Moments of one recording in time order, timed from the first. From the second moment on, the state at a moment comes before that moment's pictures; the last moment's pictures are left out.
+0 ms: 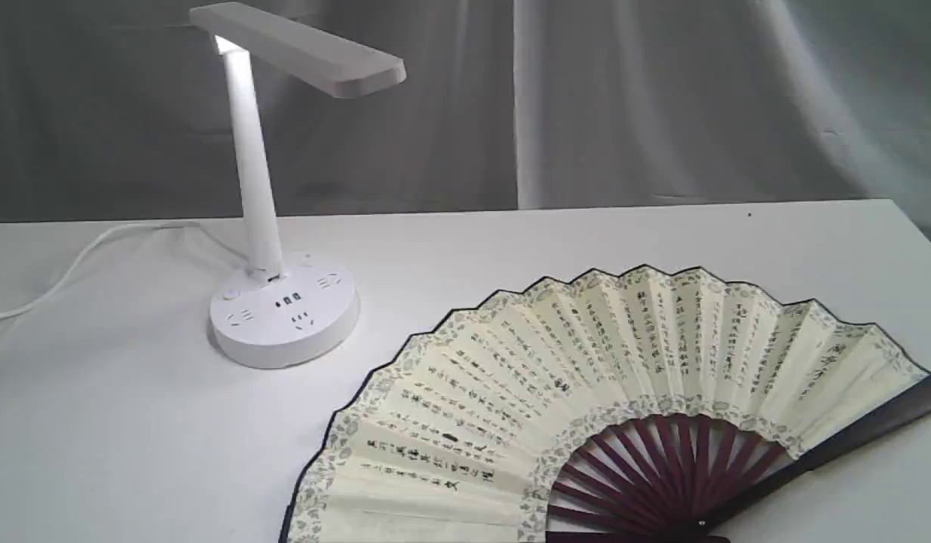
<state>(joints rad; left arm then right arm) -0.10 0.00 -0.55 0.08 0.59 -0.16 -0.02 0.00 -0.59 -0.12 0.92 0.03</state>
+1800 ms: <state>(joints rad) -0.10 0.00 0.00 0.08 0.19 -0.16 -0.02 0.00 0.00 0.00 0.19 -0.13</state>
